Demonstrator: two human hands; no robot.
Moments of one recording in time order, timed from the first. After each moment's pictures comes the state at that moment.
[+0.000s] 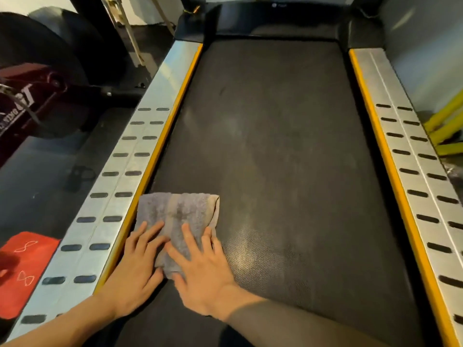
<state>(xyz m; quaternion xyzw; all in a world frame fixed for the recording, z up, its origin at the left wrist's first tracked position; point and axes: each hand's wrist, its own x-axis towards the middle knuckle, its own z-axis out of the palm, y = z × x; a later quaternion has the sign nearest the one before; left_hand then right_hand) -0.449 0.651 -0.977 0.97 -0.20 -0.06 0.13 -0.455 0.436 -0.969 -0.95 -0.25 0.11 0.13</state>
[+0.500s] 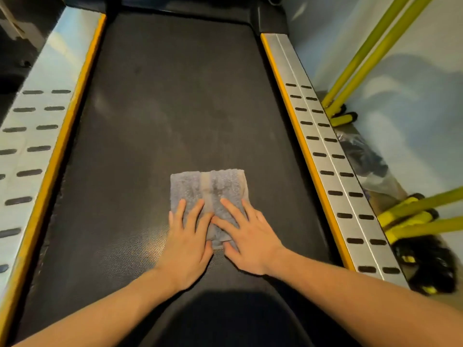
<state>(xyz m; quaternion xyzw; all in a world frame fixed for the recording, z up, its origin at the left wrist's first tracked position) -0.450 0.445 -0.987 0.93 -0.33 -0.05 0.15 -0.493 0.240 -0.960 -0.98 -0.12 0.12 0.07</state>
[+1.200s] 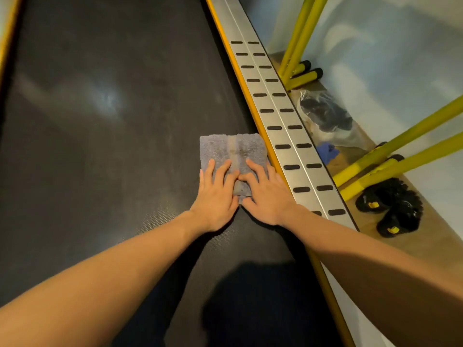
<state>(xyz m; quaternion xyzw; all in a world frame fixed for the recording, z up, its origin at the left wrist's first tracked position) -0.481 0.273 -0.981 0.89 -0.41 -0.10 0.17 -0.554 0.102 -0.964 -0.99 0.04 0.10 0.08</state>
